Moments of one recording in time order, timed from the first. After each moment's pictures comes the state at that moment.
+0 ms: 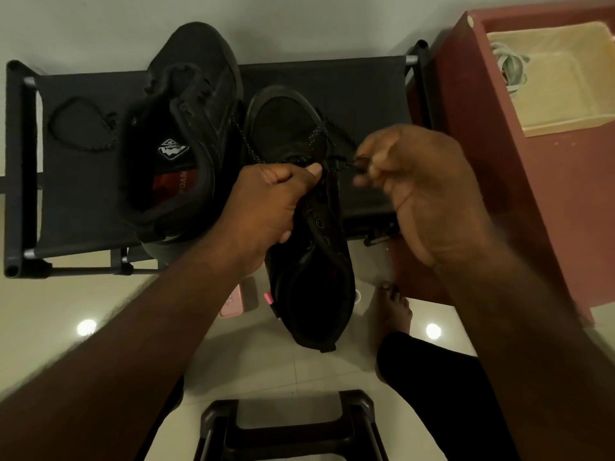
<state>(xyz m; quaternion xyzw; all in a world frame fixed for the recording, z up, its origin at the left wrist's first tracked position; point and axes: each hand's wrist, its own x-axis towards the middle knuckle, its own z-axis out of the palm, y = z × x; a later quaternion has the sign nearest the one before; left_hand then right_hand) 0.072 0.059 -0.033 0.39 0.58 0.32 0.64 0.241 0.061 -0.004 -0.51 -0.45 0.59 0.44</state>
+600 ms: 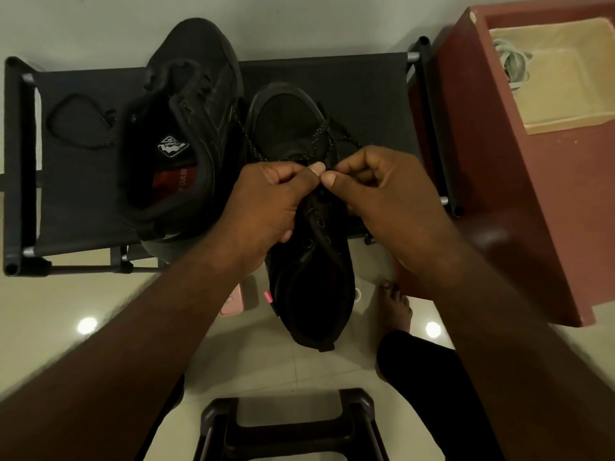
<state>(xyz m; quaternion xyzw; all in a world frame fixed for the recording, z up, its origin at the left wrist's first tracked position) 0.072 0.058 -0.035 0.40 0.57 0.33 0.64 0.227 0.055 -0.021 -0.65 -0.55 0.45 0.28</state>
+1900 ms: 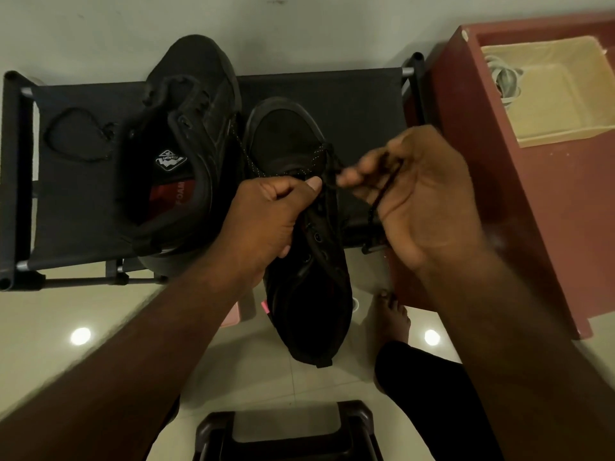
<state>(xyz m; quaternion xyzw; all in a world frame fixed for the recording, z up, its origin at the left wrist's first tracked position) 0.072 0.058 -0.043 0.40 0.57 0.34 0.64 0.230 0.065 -0.001 -0.49 -0.26 0.63 0.55</state>
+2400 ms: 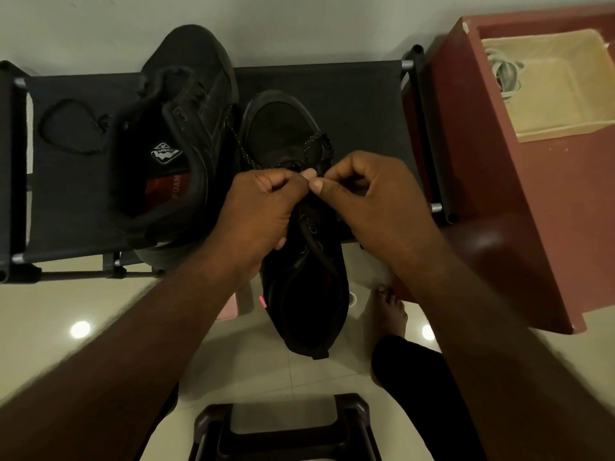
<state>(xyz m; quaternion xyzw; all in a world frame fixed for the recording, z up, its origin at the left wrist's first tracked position) 0.074 0.058 -0.043 0.39 0.58 0.35 0.63 0.225 0.058 -0.026 -0.64 -0.59 0.41 0.27</state>
